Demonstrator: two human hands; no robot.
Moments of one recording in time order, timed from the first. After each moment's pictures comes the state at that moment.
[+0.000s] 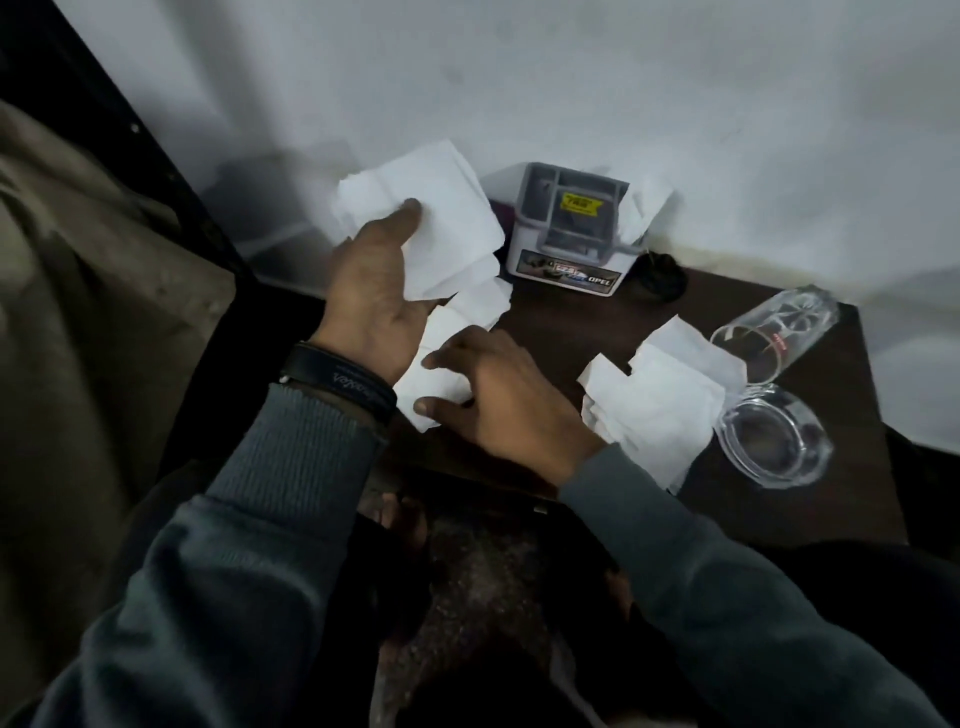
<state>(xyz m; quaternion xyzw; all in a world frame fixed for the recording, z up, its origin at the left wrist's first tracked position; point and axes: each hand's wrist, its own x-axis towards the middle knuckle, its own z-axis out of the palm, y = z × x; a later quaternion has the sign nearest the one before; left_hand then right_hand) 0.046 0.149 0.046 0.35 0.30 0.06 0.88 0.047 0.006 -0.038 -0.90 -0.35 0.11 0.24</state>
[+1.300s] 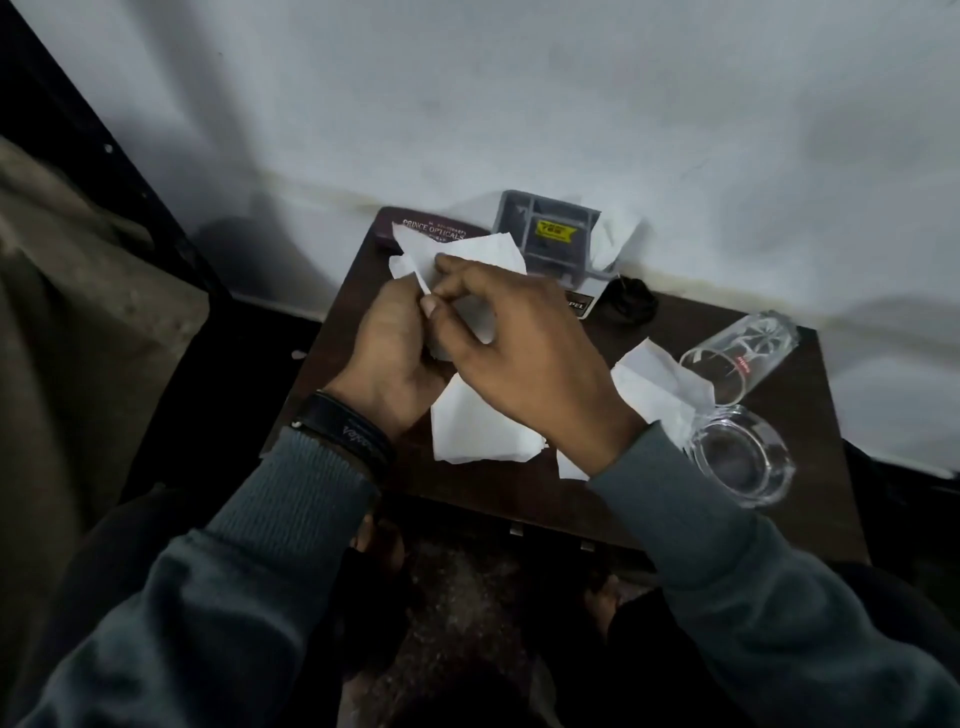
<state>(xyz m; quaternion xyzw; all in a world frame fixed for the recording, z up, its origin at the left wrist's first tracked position) 0.047 0.120 0.032 0.40 0.23 -0.04 0.88 0.061 -0.001 0.054 -0.86 -0.31 -0.03 0.40</state>
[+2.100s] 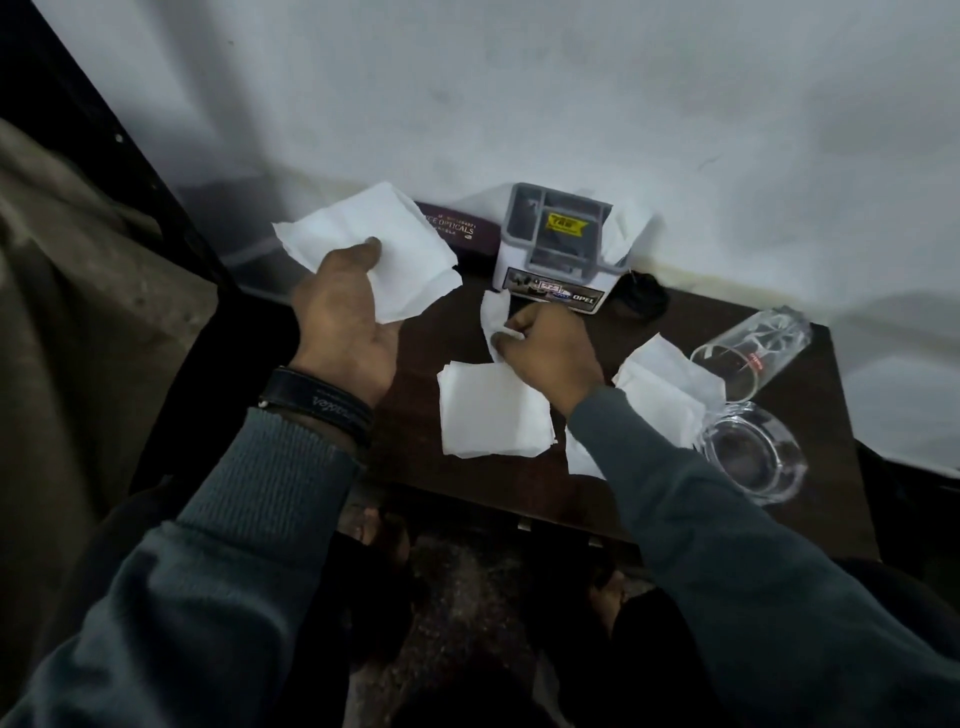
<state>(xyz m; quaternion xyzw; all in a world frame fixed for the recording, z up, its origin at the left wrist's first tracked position) 0.049 0.154 0.035 0.34 0.34 0.16 0.86 0.118 -0.017 -0.037 -0.94 -0.07 0.12 0.33</state>
